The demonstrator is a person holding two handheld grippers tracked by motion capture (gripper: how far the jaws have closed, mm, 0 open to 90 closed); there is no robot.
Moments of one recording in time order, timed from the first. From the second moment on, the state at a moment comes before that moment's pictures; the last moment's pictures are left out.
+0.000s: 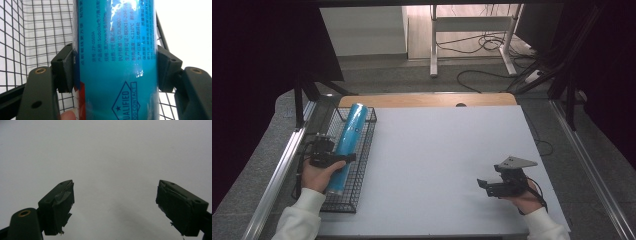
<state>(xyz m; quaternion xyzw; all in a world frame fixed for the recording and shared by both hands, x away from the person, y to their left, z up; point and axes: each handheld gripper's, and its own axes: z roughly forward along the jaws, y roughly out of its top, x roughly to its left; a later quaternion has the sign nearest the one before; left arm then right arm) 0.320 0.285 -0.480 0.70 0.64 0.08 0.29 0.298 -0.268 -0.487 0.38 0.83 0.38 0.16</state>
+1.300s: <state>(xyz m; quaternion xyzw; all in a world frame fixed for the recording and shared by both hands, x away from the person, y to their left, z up) 0.261 0.222 -0.432 0.76 0.48 0.16 0.40 0.298 -0.269 -0.490 0.38 0.83 0.37 0.16</state>
